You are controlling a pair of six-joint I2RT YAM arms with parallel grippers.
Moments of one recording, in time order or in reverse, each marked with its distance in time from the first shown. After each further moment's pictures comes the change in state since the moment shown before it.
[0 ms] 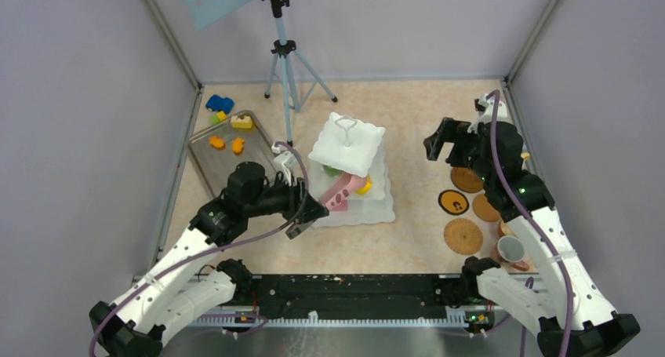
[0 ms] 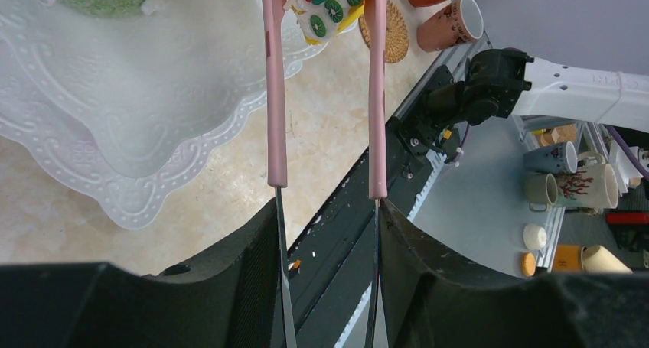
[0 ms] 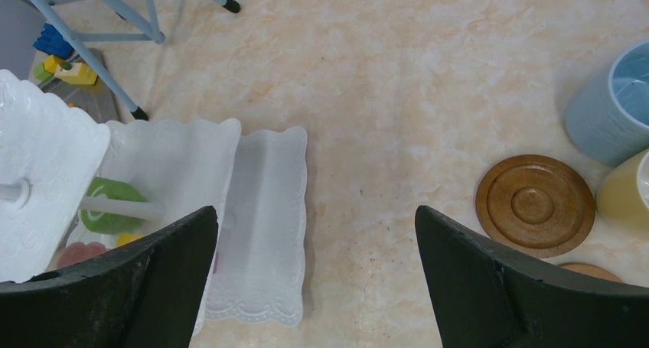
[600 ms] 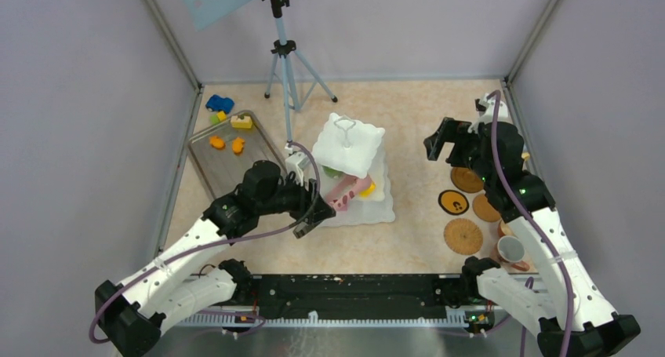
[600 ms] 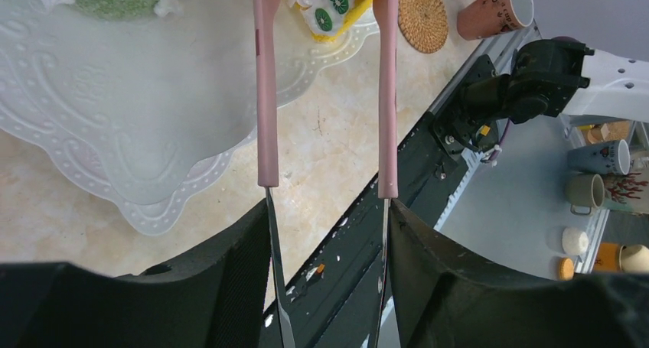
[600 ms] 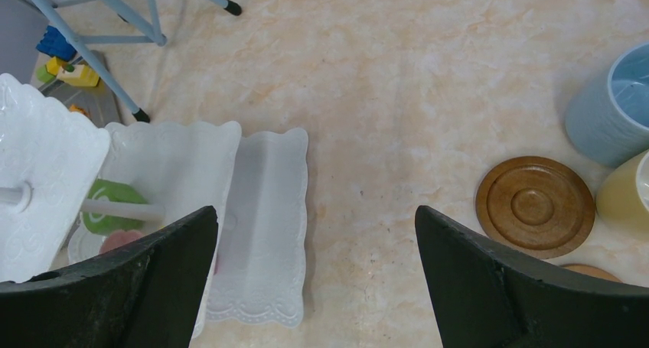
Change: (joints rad) left arm -0.084 0.116 0.004 0.030 -0.114 0.031; right arm 0.000 -0.005 0.000 0.003 0.000 0.000
